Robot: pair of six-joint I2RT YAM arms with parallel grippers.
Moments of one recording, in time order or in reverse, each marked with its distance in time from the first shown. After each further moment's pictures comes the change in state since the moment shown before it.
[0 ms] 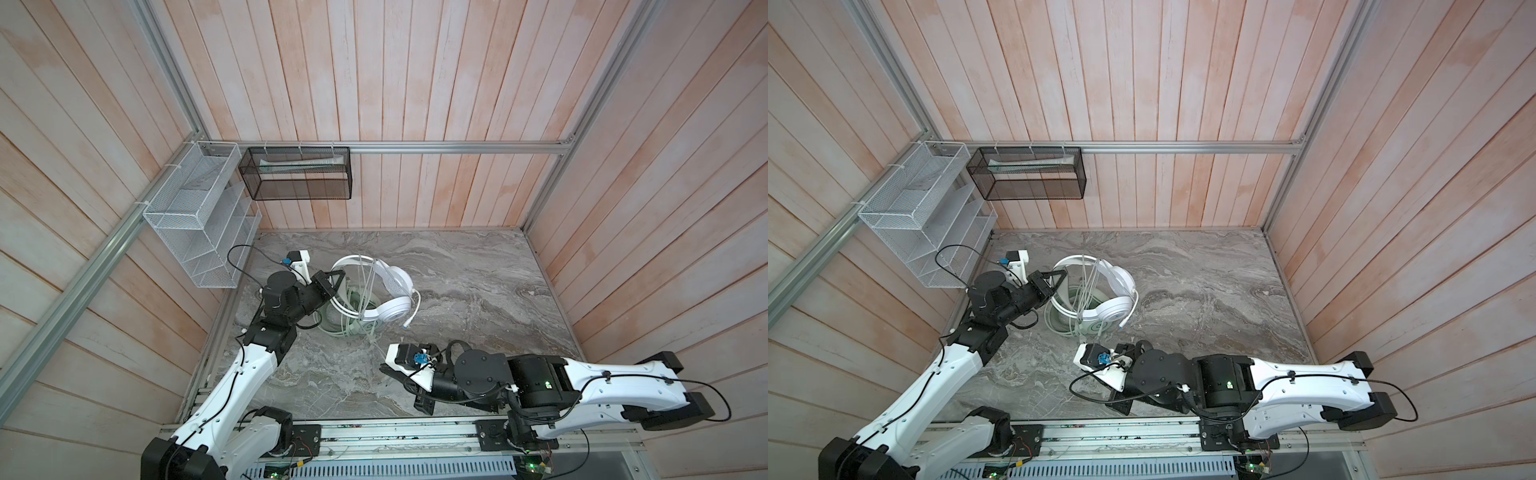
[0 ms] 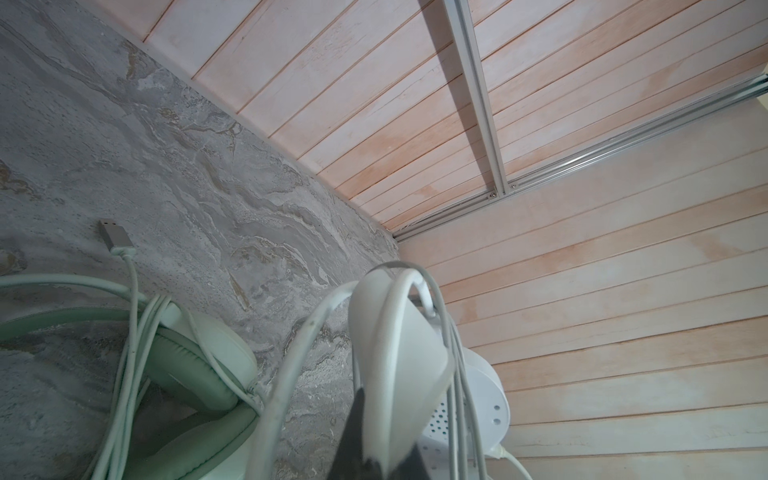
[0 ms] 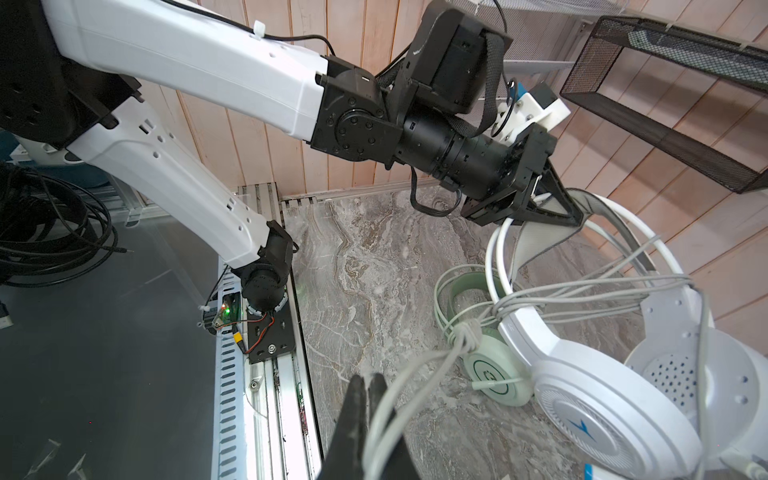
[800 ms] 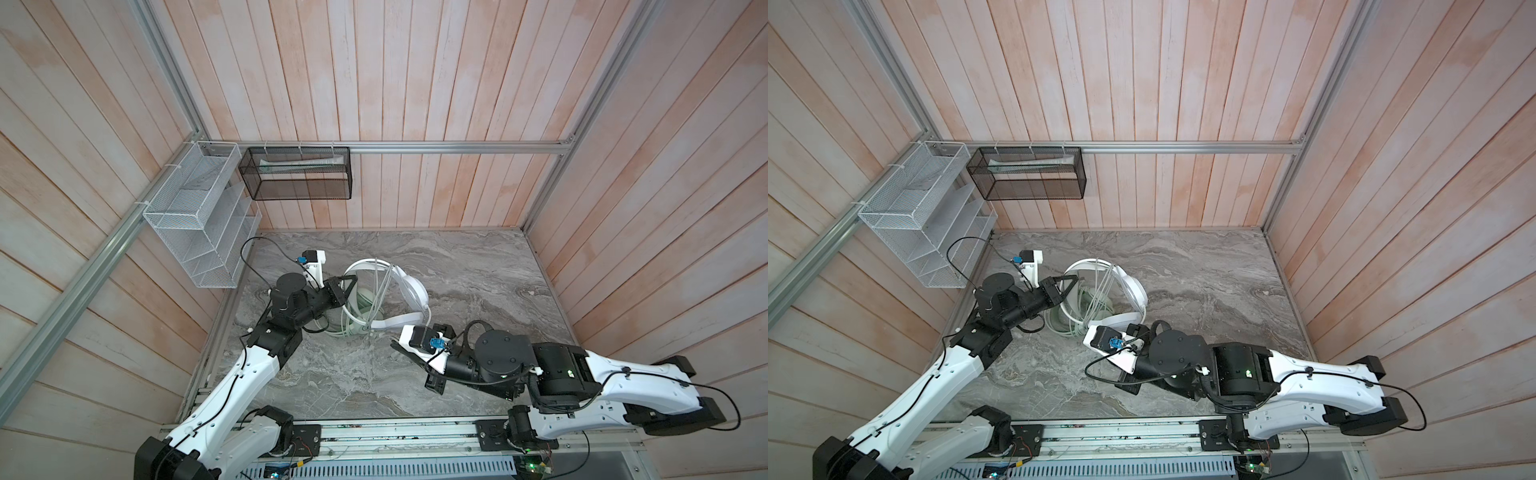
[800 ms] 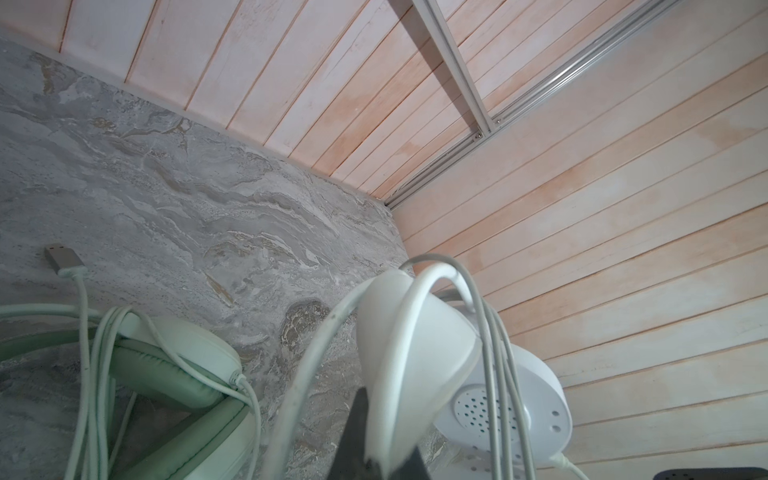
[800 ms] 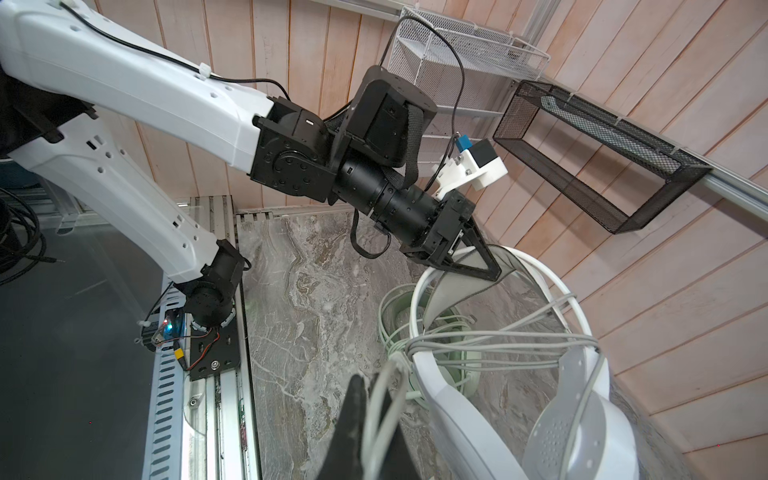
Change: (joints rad) left arm -0.128 -0.014 0.030 -0.035 -0.019 0.197; right arm -0.079 -0.023 0.098 -0.053 0.039 -0.129
